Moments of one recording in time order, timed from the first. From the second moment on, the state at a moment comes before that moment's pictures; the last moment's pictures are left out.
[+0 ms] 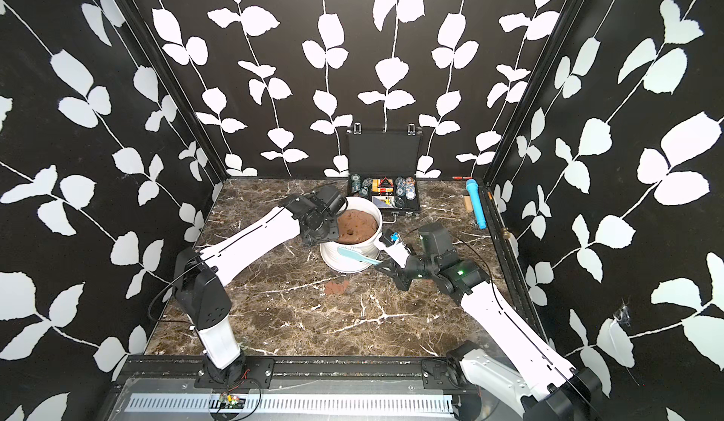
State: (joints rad) left arm -0.74 1.80 1.67 -1.10 -0.25 -0.83; right arm 0.49 0.99 0.86 -0.56 -0.69 -0.34
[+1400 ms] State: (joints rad) left arm -0.61 1.89 1.75 -0.99 -0.18 -0.33; right arm 0.67 1.24 0.79 -0.41 -0.37 -0.35
